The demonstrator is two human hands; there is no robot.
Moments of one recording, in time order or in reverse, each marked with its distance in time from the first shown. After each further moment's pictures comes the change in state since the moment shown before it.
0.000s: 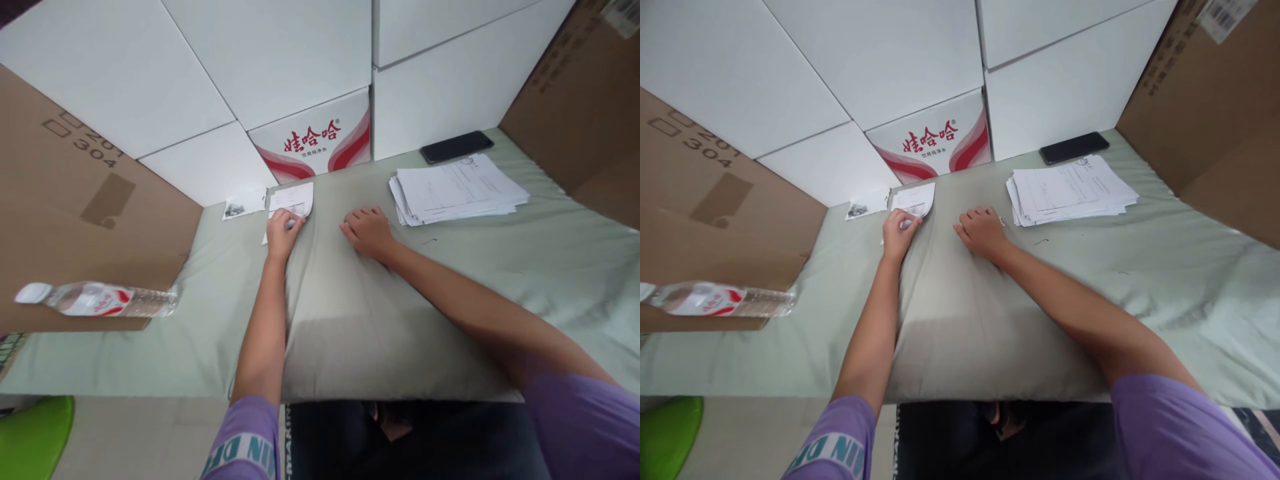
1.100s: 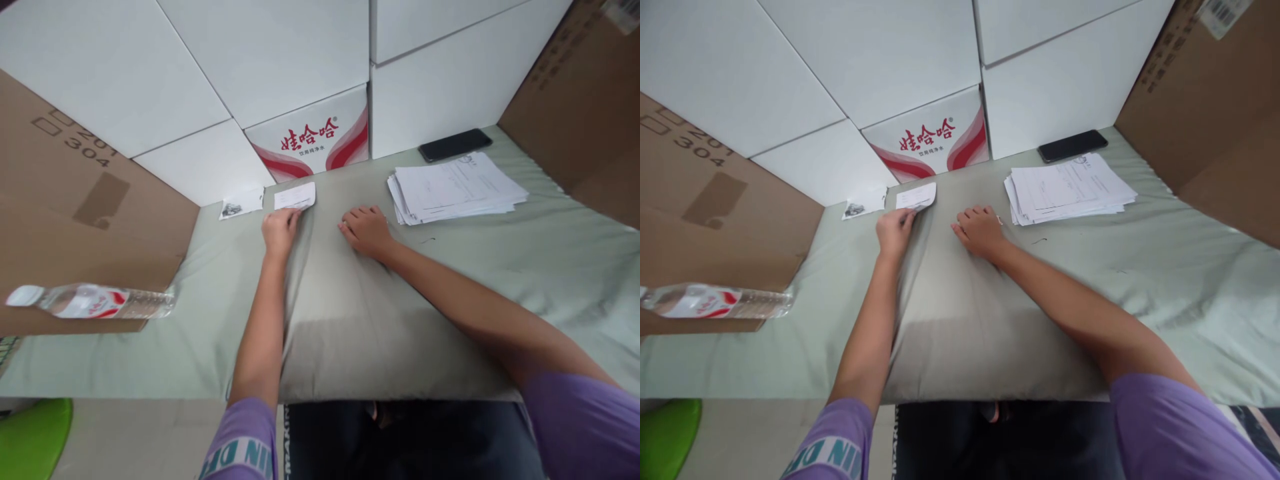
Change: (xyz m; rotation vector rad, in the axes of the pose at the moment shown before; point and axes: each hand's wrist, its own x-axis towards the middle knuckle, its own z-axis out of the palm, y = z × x) left_hand 0.006 0.024 -0.005 0.294 -0.083 -0.046; right_hand 0.000 0.002 0.003 0.025 0.035 -0.017
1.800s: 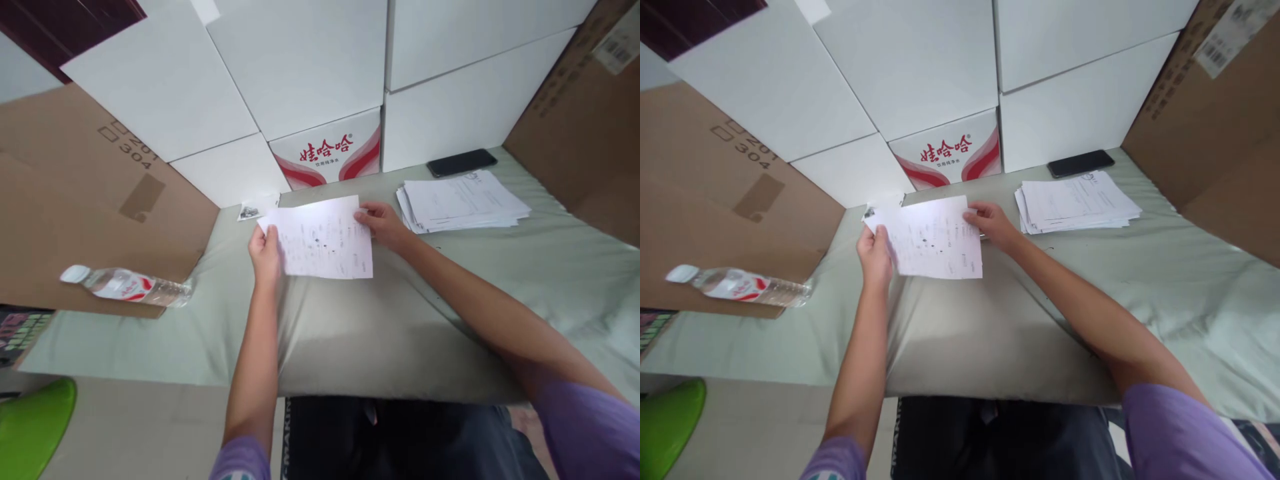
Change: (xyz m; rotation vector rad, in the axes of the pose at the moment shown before) left_hand -0.048 0.018 -0.061 -1.002 0.464 -0.379; right_hand 0.020 0.005 -0.036 1.516 -0.049 0.314
